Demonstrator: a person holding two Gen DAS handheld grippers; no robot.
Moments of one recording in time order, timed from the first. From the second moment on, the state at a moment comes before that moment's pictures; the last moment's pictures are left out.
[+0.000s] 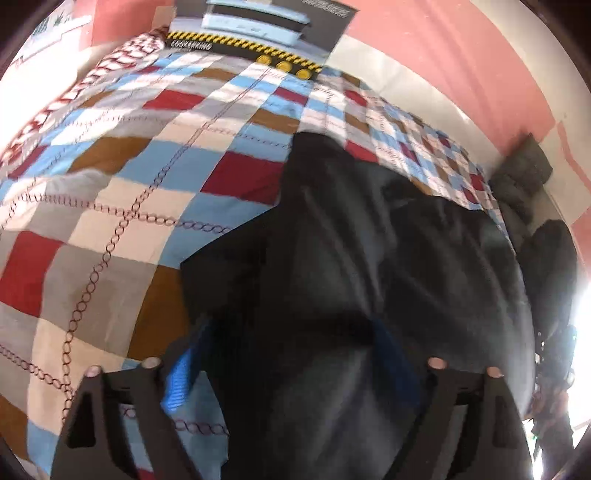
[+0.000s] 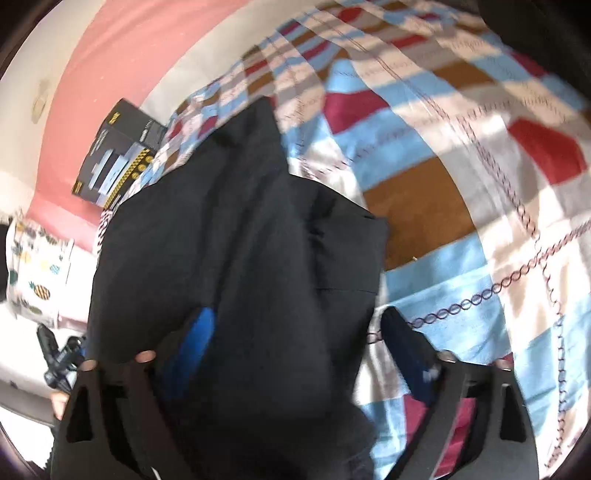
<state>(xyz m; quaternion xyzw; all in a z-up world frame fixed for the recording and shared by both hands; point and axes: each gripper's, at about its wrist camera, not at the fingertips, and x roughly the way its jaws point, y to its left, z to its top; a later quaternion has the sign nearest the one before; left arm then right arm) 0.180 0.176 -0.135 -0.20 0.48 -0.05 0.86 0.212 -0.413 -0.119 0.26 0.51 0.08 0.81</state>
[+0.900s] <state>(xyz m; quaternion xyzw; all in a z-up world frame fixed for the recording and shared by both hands) 0.194 0.163 -0.163 -0.25 0.51 -0.08 0.82 0.245 -0.387 -0.147 0.30 0.56 0.19 0.75</state>
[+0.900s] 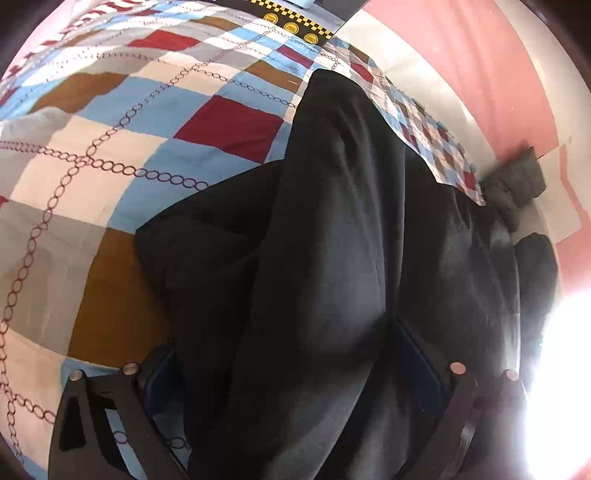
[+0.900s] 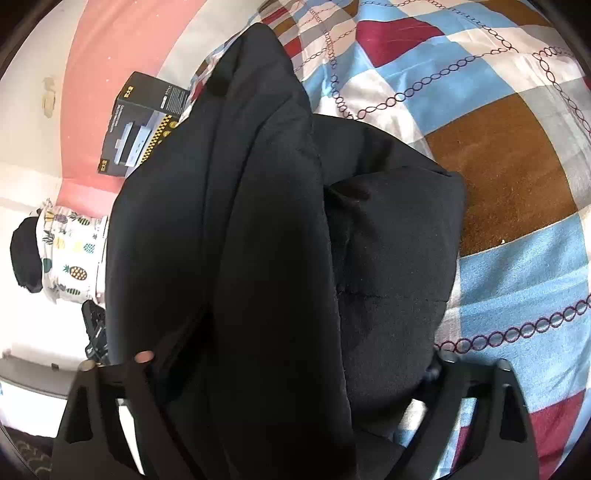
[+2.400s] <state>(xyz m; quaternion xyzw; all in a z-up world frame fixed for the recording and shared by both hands) 0.255 0.245 0.049 -0.17 0.36 -0.05 0.92 0.312 -0.252 0.025 0.23 0.43 0.25 0.84</state>
